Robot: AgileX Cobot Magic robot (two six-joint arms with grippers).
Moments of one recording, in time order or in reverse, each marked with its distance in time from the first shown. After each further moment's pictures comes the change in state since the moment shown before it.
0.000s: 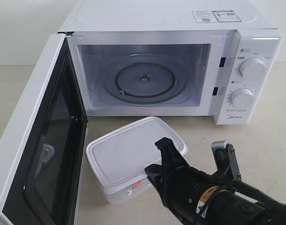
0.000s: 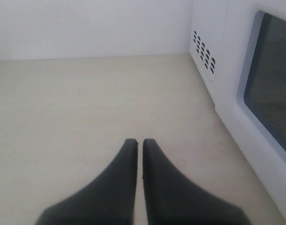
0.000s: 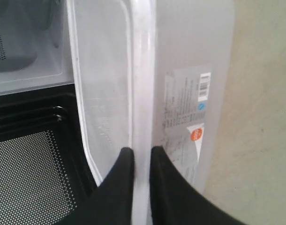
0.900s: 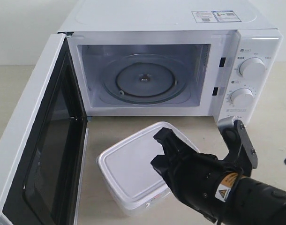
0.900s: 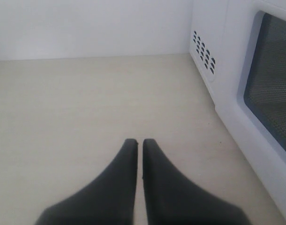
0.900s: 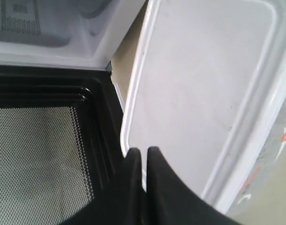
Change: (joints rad) left arm 0.000 0.000 0.000 0.000 0.000 0.000; right arm 0.000 -0.251 0.000 0.139 0.198 -0.431
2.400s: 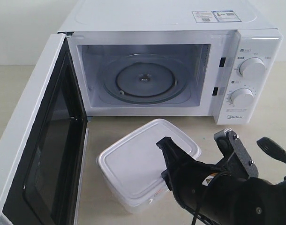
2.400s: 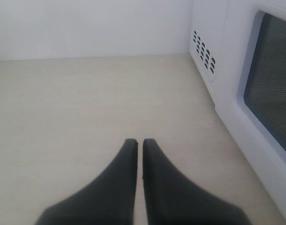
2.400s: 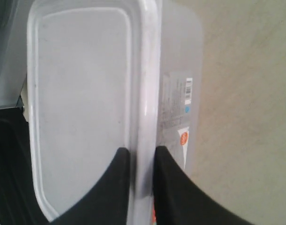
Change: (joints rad) left arm 0.000 0.000 0.000 0.000 0.000 0.000; right arm -0.030 0.120 -0.098 0.453 0.166 -0.310
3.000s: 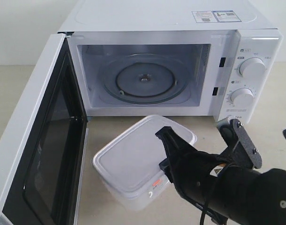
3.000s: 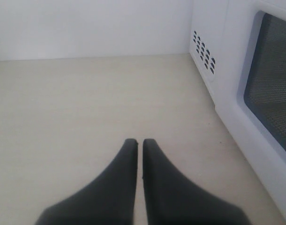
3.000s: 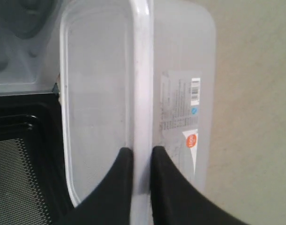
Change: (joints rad) left arm 0.000 0.000 0.000 0.000 0.000 0.000; right arm 0.000 -0.108 0.000 0.019 0.019 -0.096
